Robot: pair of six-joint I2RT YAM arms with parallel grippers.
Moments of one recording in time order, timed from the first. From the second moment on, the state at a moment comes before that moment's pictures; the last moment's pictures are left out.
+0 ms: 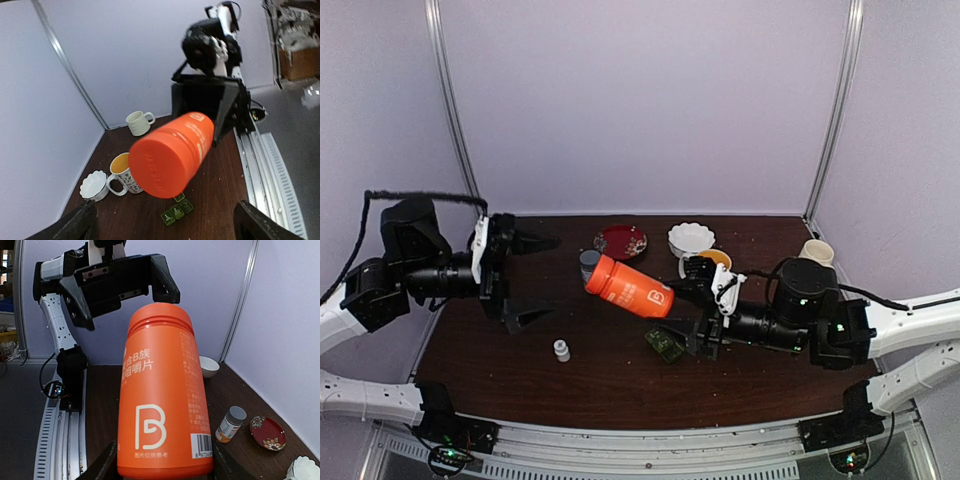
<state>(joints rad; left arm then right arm) -0.94 0.81 0.94 -0.25 0.39 0.30 1.29 1.13 0.75 0.34 0.08 -0.20</state>
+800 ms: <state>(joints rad) -0.94 0.87 0.91 -0.30 0.68 0.91 1.29 1.19 0.84 0.26 -0.18 -0.05</state>
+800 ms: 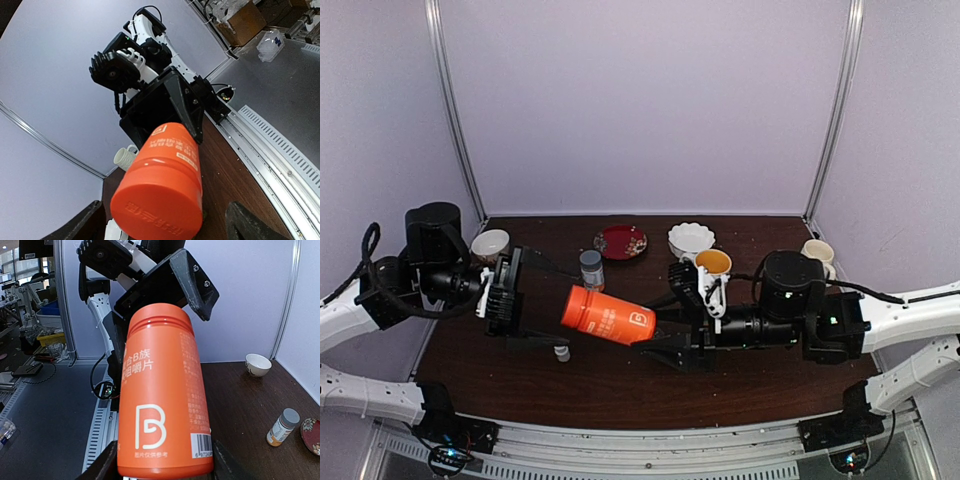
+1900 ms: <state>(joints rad) -0.94 0.98 1.00 -0.14 0.53 0.07 1.29 1.16 0.85 0.27 0.10 -0.47</state>
